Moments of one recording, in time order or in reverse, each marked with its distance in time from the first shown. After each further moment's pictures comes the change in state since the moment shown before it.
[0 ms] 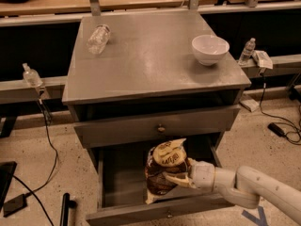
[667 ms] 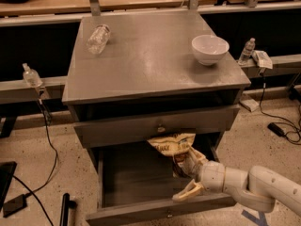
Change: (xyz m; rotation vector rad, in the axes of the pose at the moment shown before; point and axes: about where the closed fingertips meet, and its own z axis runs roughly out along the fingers) arm -0.026 0.004 -0.026 0.034 0.067 0.030
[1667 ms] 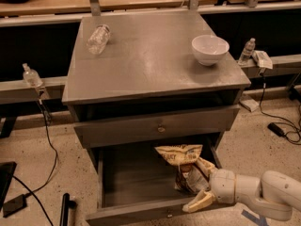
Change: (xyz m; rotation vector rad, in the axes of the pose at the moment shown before) arm 0.016 0.020 -0.038 -0.013 0.125 0.111
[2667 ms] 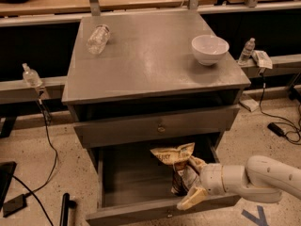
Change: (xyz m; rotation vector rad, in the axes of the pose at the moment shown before) arm 0.024 -0.004 0.024 -0.067 0.229 0.040
